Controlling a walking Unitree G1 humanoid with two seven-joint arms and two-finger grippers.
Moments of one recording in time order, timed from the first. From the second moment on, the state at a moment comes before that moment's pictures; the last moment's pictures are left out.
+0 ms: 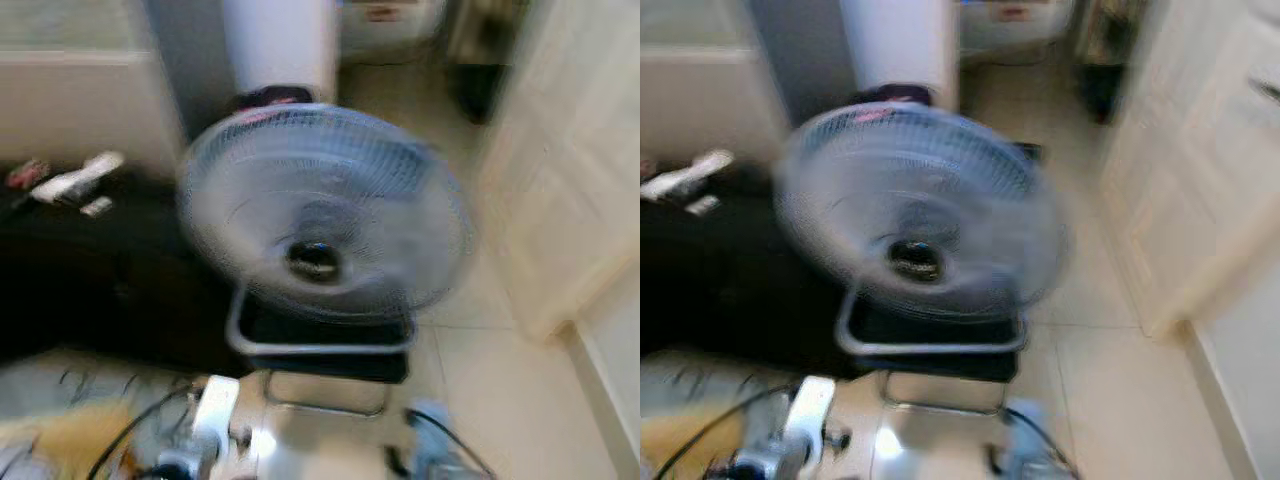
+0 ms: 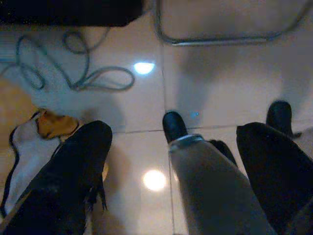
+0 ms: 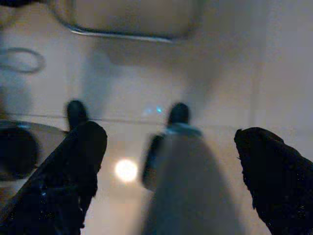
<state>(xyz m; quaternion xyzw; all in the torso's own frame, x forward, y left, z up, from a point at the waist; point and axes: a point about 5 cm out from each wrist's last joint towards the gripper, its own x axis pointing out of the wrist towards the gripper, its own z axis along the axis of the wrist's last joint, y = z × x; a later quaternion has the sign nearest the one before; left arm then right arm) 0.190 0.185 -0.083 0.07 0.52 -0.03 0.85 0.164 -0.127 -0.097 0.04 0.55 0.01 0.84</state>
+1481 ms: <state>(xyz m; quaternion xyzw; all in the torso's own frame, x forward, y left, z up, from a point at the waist) 0.253 0.182 0.094 0.09 0.05 -0.02 0.99 0.244 -0.125 0.080 0.02 0.08 0.25 0.96</state>
